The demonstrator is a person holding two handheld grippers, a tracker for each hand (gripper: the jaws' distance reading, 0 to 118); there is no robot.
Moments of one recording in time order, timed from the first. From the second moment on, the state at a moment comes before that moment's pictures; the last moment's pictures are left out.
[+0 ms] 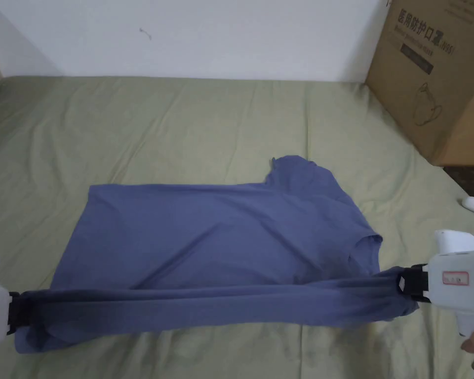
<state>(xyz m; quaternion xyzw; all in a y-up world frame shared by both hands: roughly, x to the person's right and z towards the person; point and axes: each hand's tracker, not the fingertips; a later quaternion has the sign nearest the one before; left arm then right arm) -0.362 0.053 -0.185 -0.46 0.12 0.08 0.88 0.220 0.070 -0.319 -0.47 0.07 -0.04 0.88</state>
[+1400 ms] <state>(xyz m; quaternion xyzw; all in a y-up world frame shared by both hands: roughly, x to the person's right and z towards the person) -0.351 -0.020 -0.185 -0.51 0.15 0.12 0.84 0.222 0.018 -0.261 -0.51 0.04 -0.06 0.86</state>
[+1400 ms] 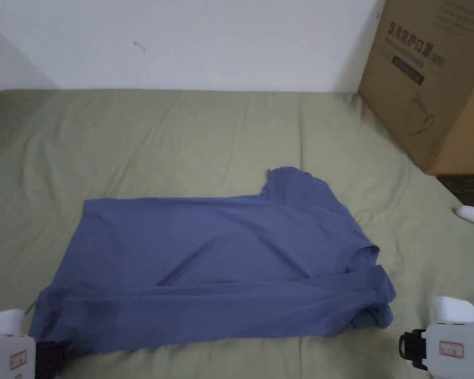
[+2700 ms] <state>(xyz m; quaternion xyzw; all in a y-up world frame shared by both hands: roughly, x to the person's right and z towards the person) -0.343 0.002 -0.118 -0.53 0.14 0.10 0.83 0.243 -0.009 -0.219 -0.55 0.03 -0.08 0.83</state>
